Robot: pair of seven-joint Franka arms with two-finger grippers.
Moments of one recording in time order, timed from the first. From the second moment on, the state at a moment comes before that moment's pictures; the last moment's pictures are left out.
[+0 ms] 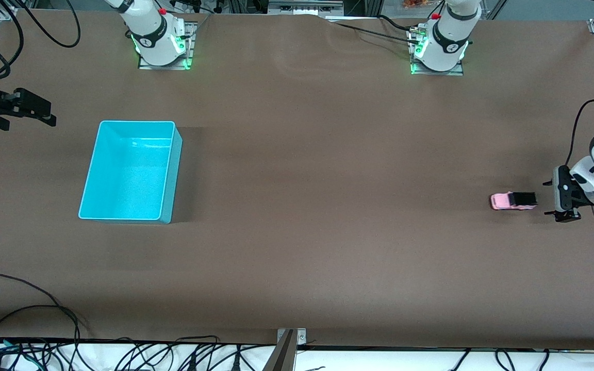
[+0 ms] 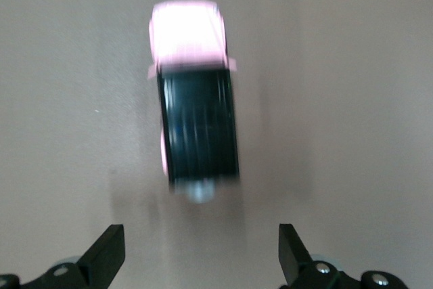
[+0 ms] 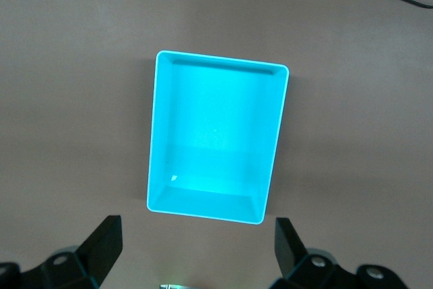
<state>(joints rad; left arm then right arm) 0.53 0.60 -0.14 -1.70 0.11 2.15 1.95 0.03 0.09 -0.03 -1.45 0.02 1.47 -0.10</state>
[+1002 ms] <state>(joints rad) 0.52 0.49 -0.43 -1.45 0.11 1.49 1.25 0.03 0.09 -0.03 -1.45 0.02 1.47 -0.10</state>
